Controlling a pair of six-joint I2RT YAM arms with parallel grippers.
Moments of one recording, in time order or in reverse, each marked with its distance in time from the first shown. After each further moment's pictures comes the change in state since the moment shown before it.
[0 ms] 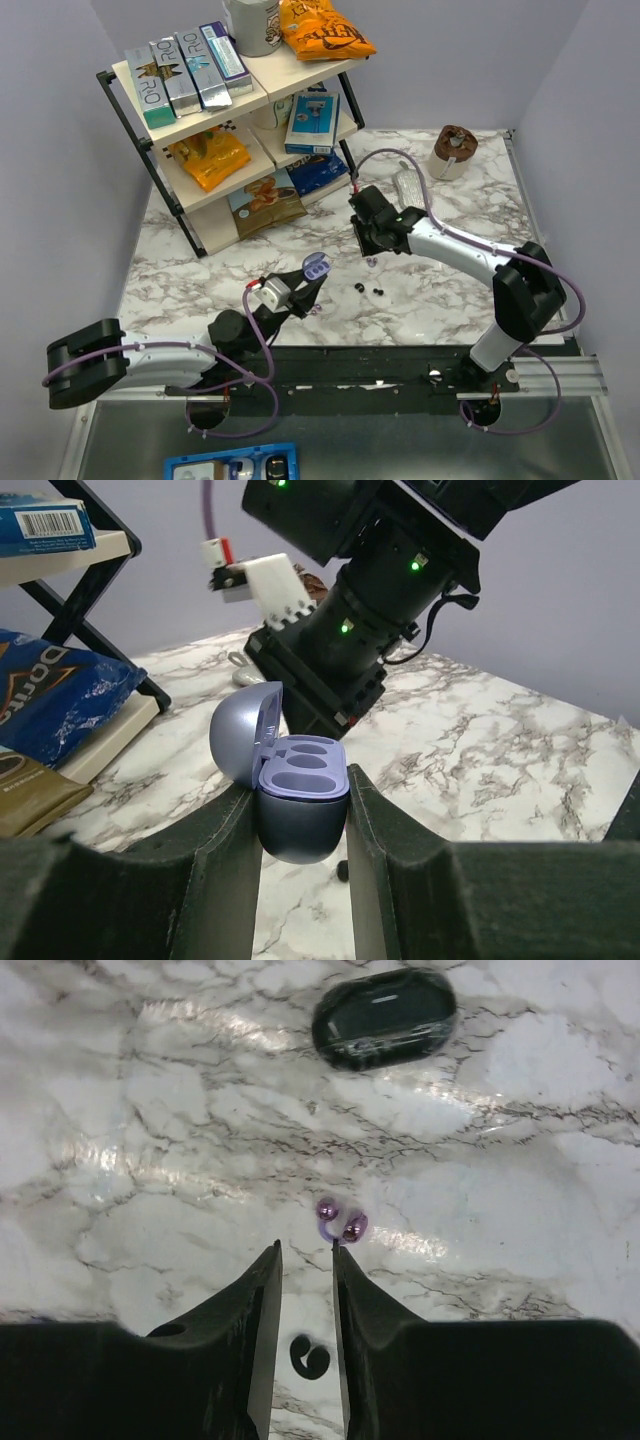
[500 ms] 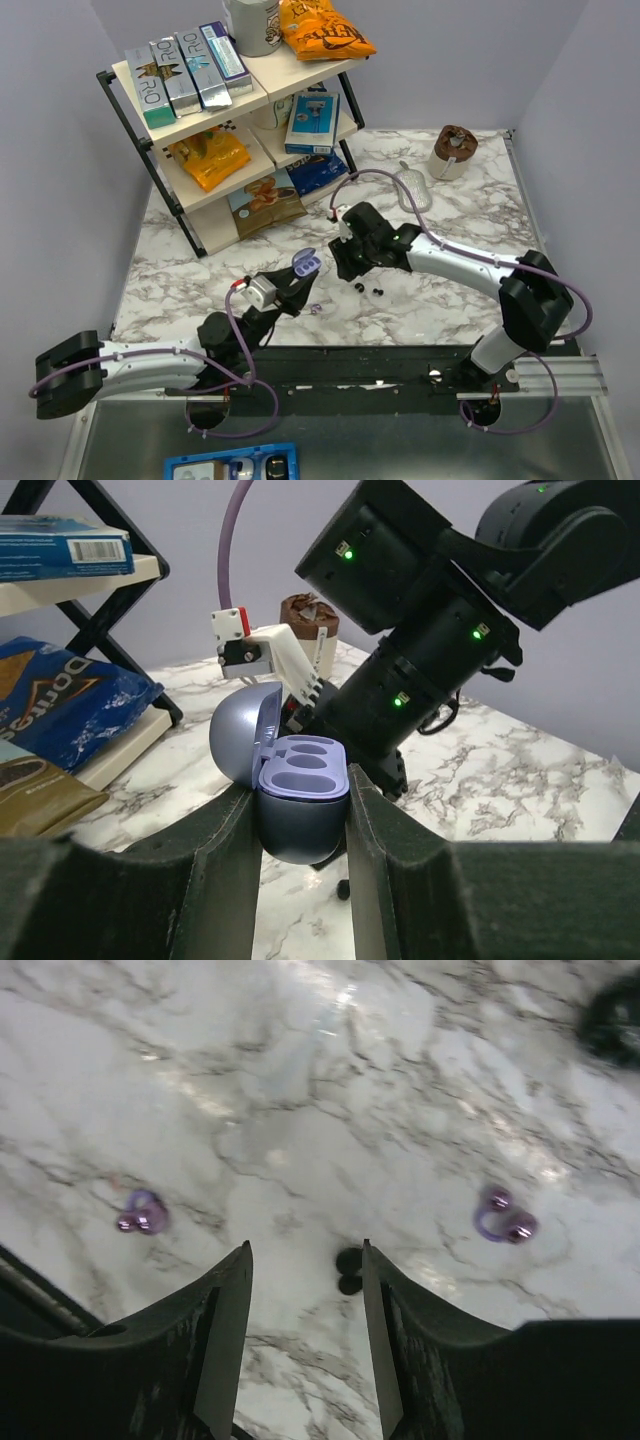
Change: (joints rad) left arm -0.006 -0.152 -0.002 -0.089 -0.044 -0.013; right arm 0.110 -0.055 -0.099 0.091 -0.265 -0.160
